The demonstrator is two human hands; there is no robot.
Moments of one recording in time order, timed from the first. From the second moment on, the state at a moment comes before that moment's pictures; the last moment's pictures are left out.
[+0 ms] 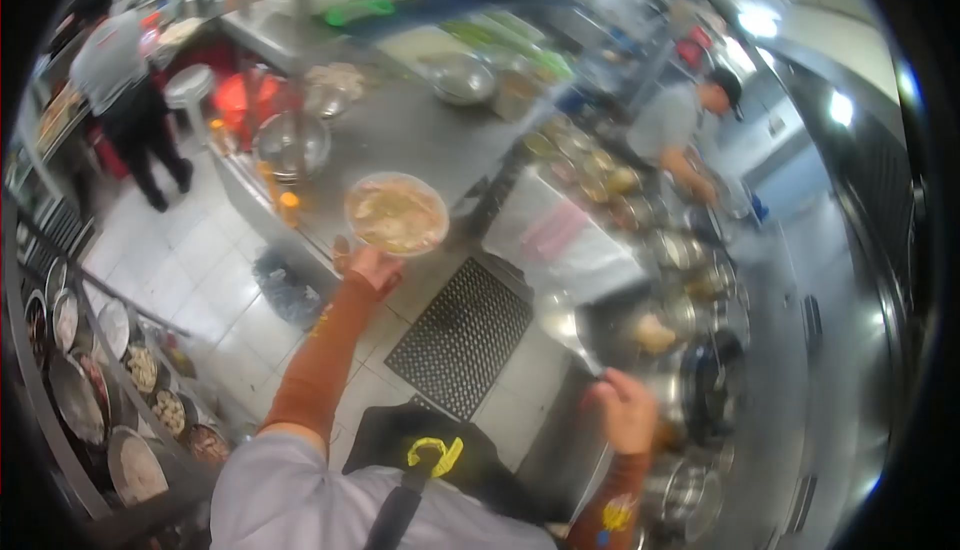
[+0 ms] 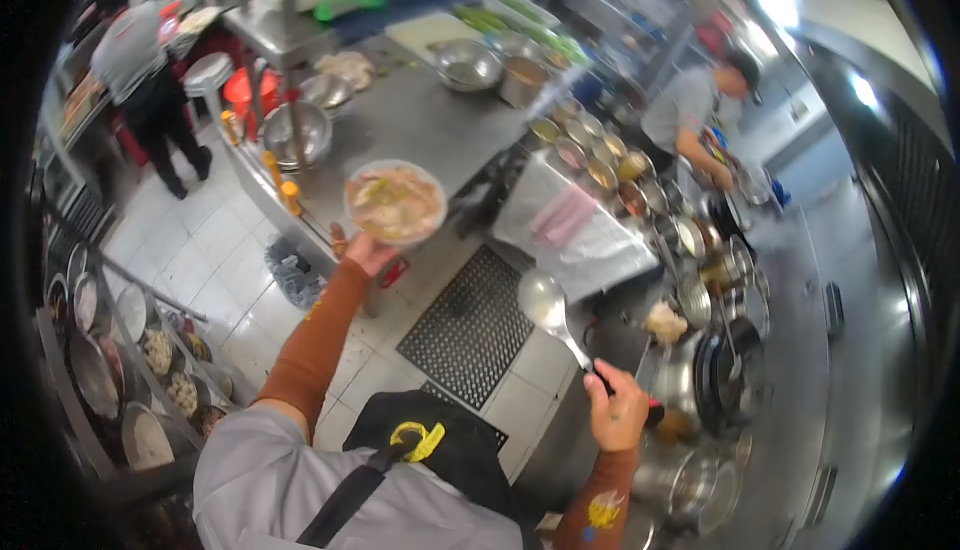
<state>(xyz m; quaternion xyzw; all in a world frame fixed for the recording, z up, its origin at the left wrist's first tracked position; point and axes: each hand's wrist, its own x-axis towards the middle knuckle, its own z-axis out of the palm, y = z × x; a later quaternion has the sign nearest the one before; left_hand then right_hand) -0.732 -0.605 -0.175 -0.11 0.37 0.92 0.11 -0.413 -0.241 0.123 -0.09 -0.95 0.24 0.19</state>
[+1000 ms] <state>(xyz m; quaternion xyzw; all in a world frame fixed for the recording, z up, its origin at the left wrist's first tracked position) -0.566 -0.495 0.183 0.48 0.37 0.63 0.48 -0.436 -0.205 0.123 -0.05 -0.97 0.22 0.12</state>
